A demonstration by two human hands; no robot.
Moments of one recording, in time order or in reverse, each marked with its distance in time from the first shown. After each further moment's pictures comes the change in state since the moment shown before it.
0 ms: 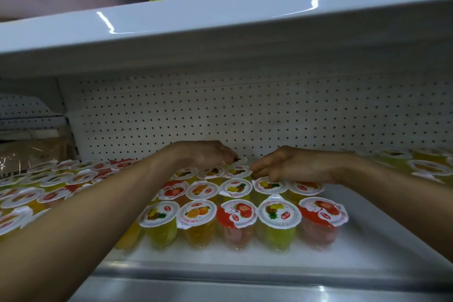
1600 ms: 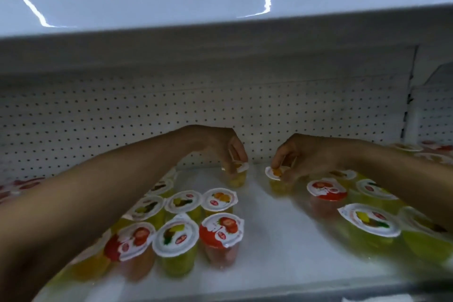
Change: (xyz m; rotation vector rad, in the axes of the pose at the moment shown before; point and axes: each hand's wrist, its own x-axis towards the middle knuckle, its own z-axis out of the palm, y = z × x) left_hand 0.149 0.113 0.029 0.174 -0.198 0.377; right_hand -0.074 0.117 -0.101 -0.222 0.152 0.083
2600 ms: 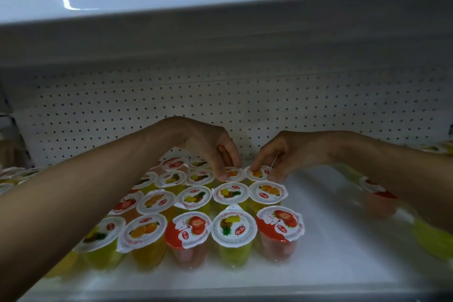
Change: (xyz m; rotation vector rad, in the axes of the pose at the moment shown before) left_hand -0.084 -0.086 -0.013 -0.097 -0.037 -0.112; right_hand 0.059 -0.070 0.035 0.261 -0.229 -0.132
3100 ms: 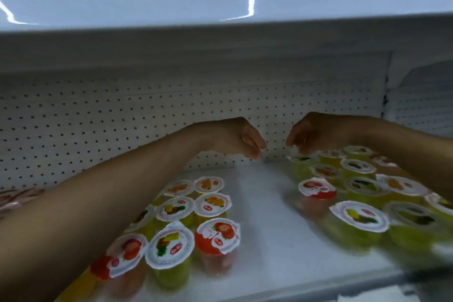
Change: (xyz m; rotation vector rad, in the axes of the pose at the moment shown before) left_hand 0.067 0.127 0.019 0.006 0.182 0.312; right_hand -0.099 0.050 -0.077 -0.466 0.330 0.309
